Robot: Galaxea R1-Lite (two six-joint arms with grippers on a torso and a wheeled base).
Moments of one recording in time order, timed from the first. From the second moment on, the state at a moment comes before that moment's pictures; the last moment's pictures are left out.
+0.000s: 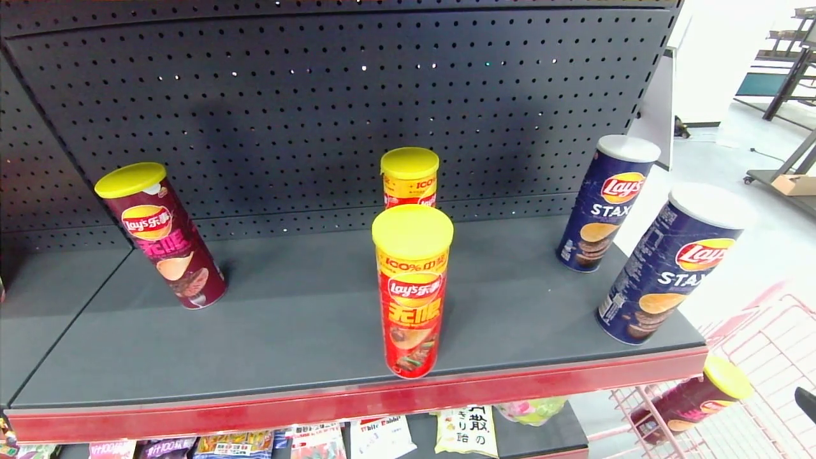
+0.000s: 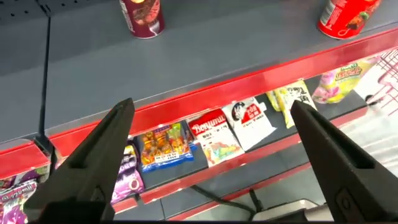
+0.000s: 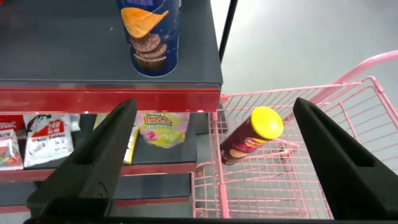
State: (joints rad) left arm -0.22 0.25 -0.41 0.38 -0.01 0.06; right arm 0.13 0.55 -0.33 0.02 -0.16 -0.10
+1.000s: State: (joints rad) left arm -0.22 0.23 -0.40 0.38 0.00 0.08; right arm 0.13 0.51 -0.29 0.02 -0.16 -0.12
